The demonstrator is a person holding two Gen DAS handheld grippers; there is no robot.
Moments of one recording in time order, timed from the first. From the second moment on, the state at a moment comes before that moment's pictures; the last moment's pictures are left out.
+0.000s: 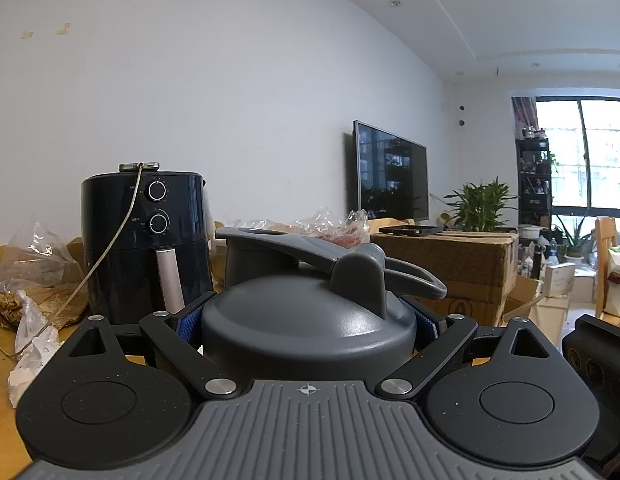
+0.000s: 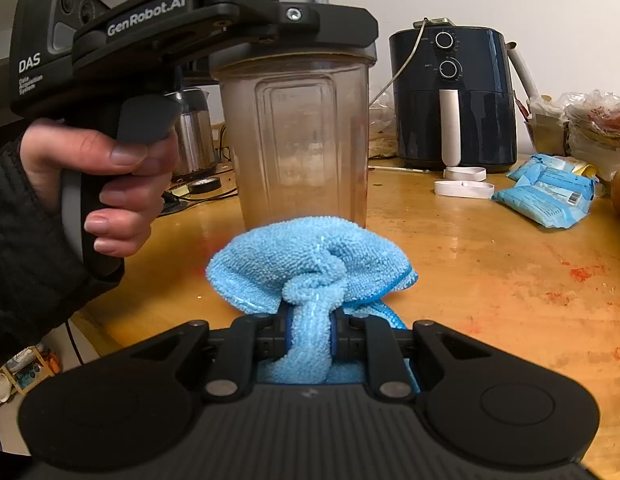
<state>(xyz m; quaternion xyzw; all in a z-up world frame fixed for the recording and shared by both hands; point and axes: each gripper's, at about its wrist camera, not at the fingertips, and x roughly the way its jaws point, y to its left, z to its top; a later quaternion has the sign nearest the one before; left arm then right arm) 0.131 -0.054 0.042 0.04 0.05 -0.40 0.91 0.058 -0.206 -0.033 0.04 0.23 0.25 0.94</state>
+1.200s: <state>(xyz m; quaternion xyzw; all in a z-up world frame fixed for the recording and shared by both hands) 0.131 -0.054 0.041 0.04 0.06 -0.39 0.92 0.032 -0.217 0.023 0.08 0.10 0.25 0.96</state>
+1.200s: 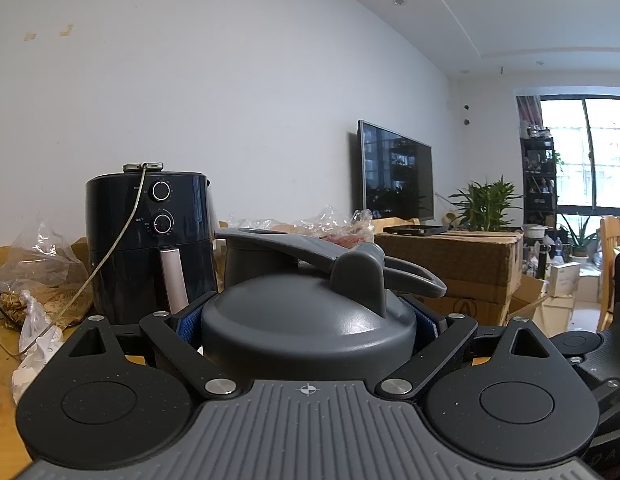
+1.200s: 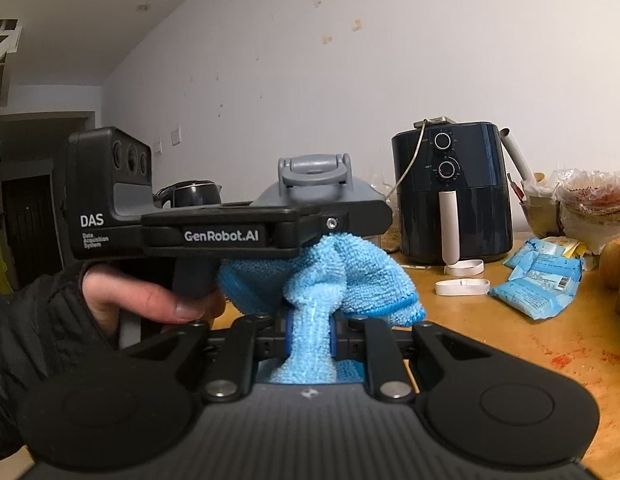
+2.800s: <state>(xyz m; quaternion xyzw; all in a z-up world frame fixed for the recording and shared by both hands) 0.135 -0.042 0.039 0.02 0.06 -0.39 0.92 0.036 -0.214 0.019 0.07 0.13 0.24 0.96</state>
